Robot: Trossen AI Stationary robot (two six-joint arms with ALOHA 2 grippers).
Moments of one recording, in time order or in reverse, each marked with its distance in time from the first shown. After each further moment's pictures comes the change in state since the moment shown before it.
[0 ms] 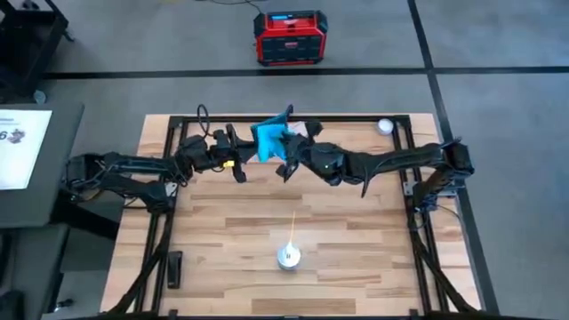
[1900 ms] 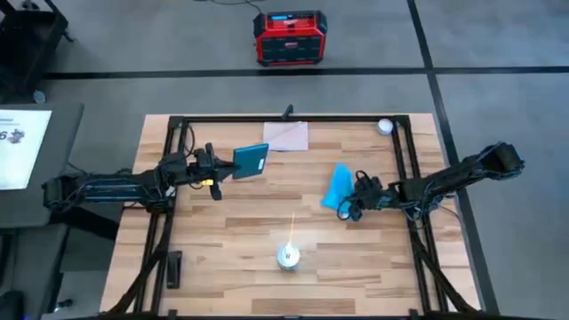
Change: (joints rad) left arm 0.002 -0.461 -0.308 -0.342 -0.021 0.010; right arm 0.217 -0.498 -1.064 -0.207 -0.384 1.128
